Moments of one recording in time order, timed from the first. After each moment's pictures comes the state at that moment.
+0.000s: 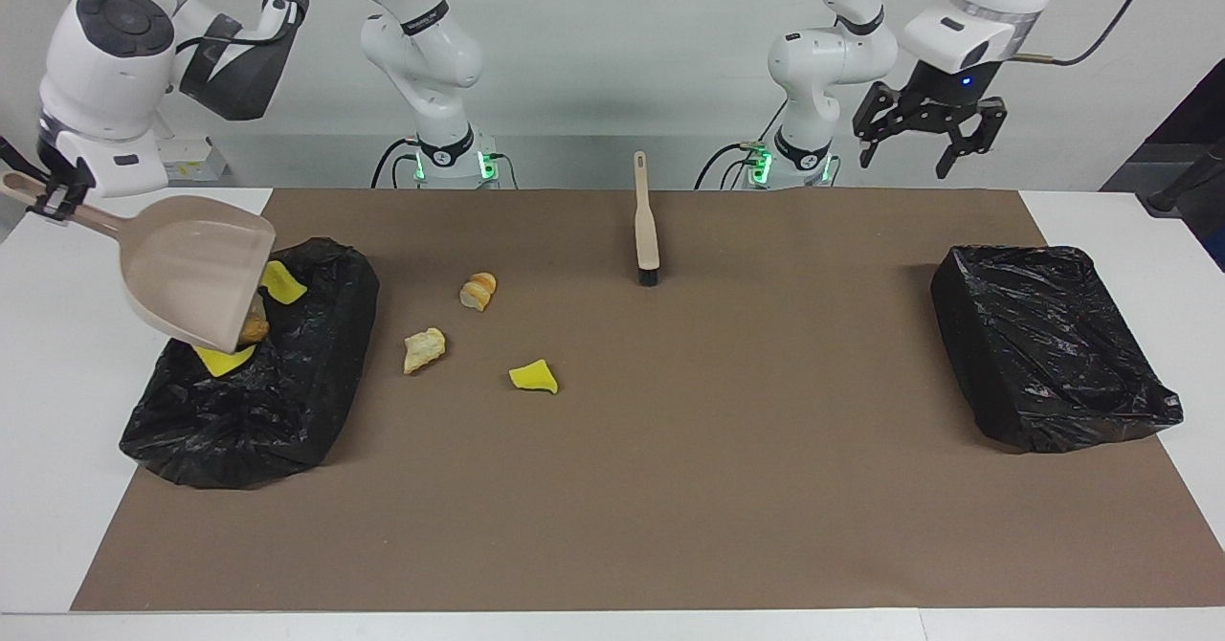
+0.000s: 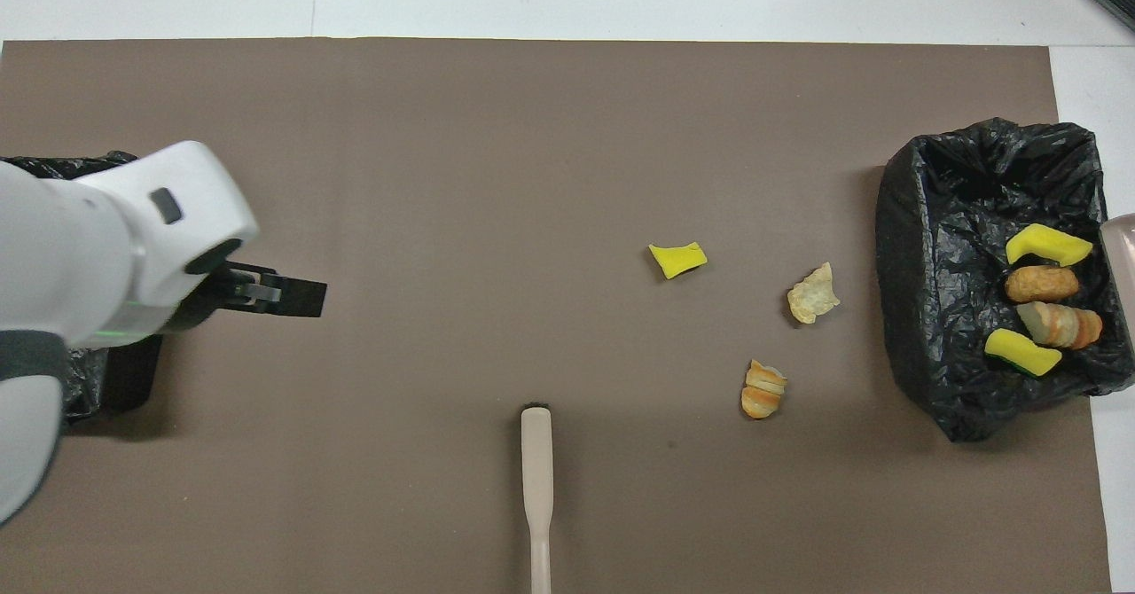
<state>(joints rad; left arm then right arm) 0.07 -0.06 -0.26 -1.48 -0.05 1.45 0.04 -0.40 -0.01 0.15 -1.79 -0.69 1.89 -1.64</state>
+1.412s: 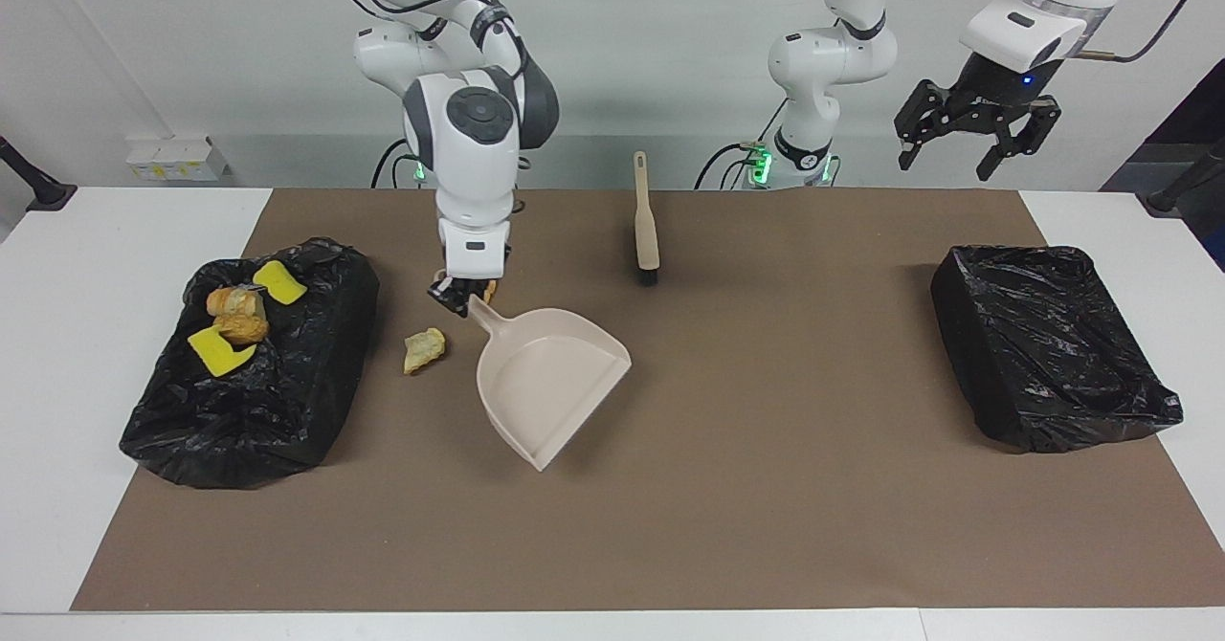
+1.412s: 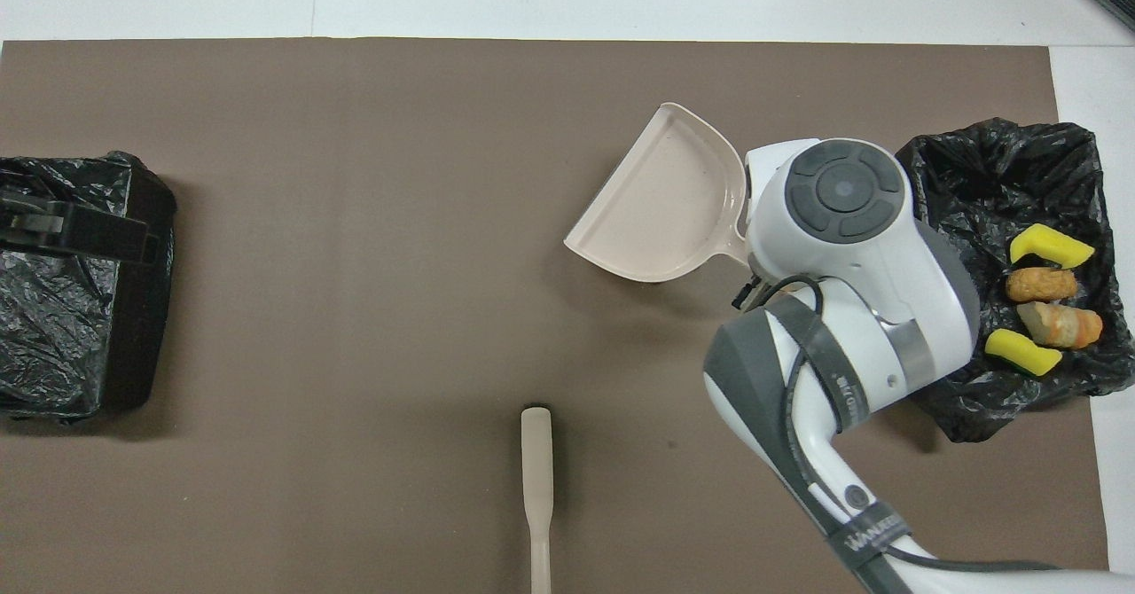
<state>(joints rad) 0.08 0.00 -0.23 -1.38 -0.05 1.42 0.04 0.21 0.18 0.17 -1.82 -0.22 1.92 -0.32</state>
